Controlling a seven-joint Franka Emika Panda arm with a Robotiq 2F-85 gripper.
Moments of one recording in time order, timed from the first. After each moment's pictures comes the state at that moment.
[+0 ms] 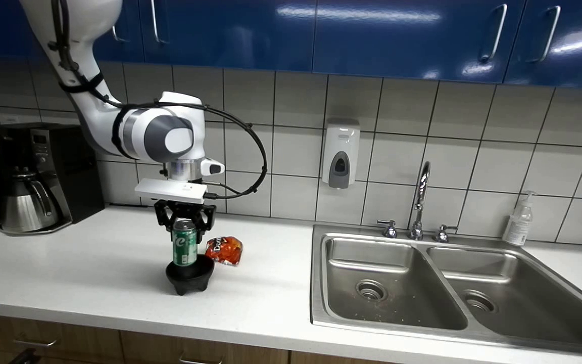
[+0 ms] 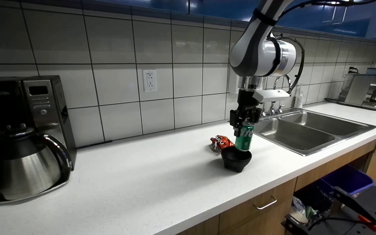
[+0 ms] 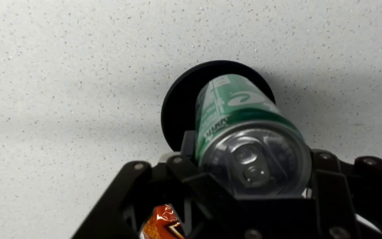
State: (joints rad) arm -0.13 0.21 0.01 -2.40 0.10 2.65 -0.34
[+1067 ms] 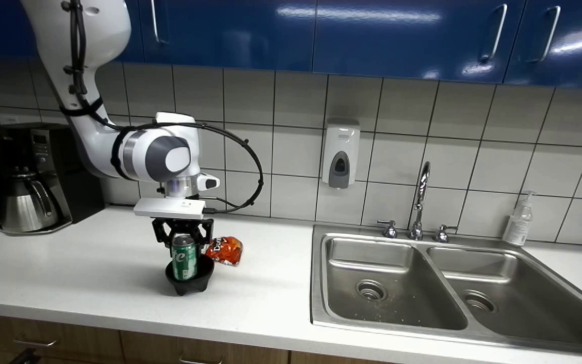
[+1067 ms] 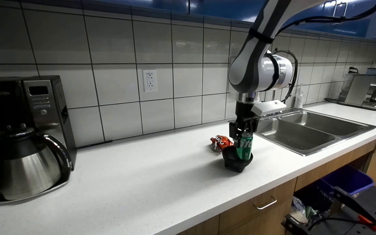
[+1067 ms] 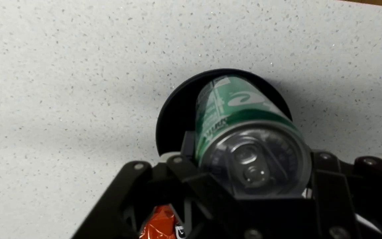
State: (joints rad) arm -0.10 0.31 0.00 -2.40 0.01 2.74 -0.31
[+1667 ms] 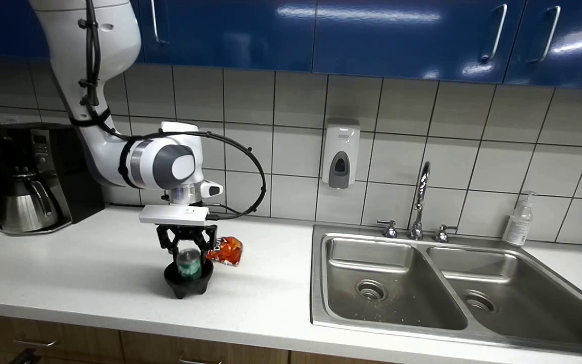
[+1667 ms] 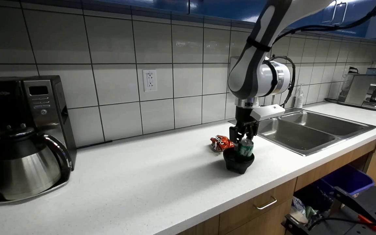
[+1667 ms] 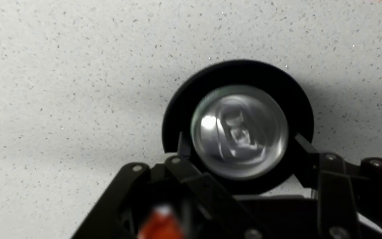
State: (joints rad) arm -0.10 0.37 -0.01 -2.37 -0.02 2.75 -0.28
